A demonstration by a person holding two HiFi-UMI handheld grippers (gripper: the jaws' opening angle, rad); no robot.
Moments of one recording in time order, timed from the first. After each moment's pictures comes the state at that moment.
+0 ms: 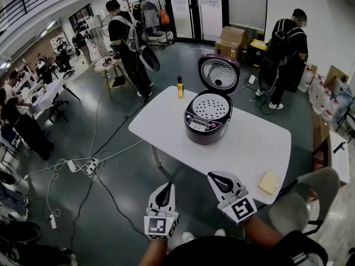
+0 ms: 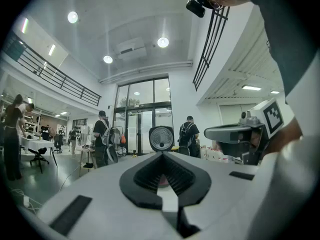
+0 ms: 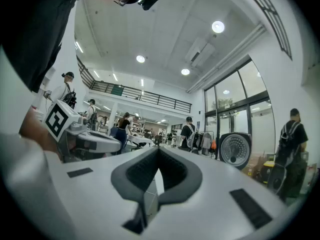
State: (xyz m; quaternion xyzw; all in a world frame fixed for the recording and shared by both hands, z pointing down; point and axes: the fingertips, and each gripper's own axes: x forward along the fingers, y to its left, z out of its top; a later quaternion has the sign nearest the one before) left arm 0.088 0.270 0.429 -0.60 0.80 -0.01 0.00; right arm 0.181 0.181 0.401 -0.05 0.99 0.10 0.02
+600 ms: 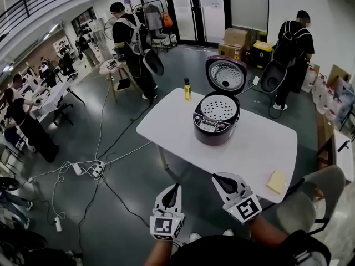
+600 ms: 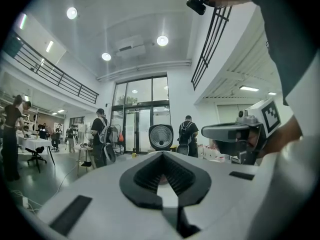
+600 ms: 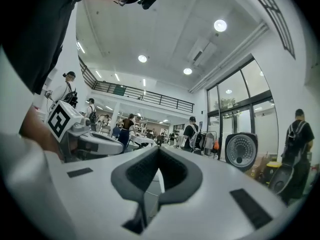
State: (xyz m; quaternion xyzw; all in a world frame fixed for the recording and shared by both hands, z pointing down) left arm 0.070 0.290 0.435 -0.61 0.79 -0.02 -0.01; right arm 0.158 0.208 0.401 -0.04 0.99 0.09 0.02
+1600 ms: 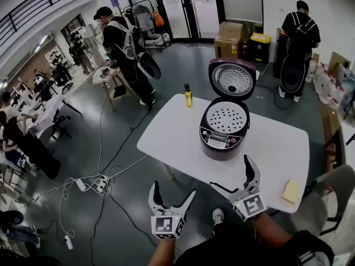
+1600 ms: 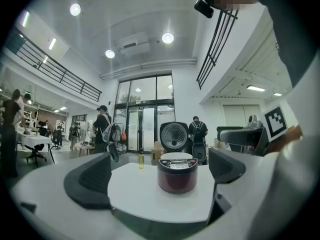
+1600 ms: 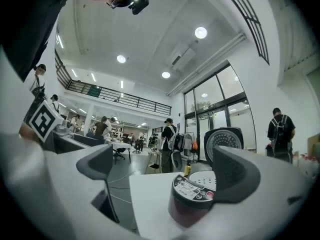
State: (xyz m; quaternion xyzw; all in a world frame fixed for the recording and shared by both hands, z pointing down) left arm -0.059 0.201 0.442 -0.60 0.80 -0.01 -0.02; right arm 0.069 0.078 0.409 -0.17 0.98 0.07 0.06
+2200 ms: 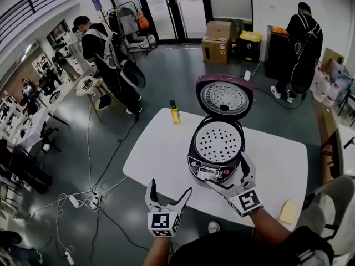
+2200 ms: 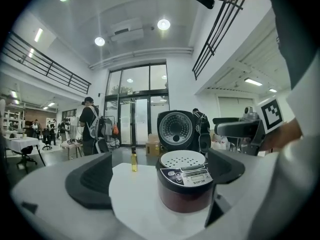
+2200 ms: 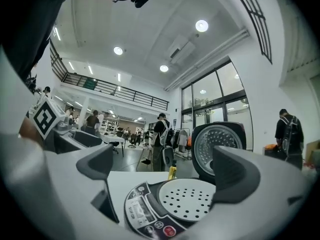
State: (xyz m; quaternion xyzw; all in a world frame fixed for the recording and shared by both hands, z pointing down) left arm -0.130 0.026 0.457 -0.63 0.77 -0.06 -0.05; right arm -0.002 -0.089 0.416 -0.19 0.98 0.08 0.03
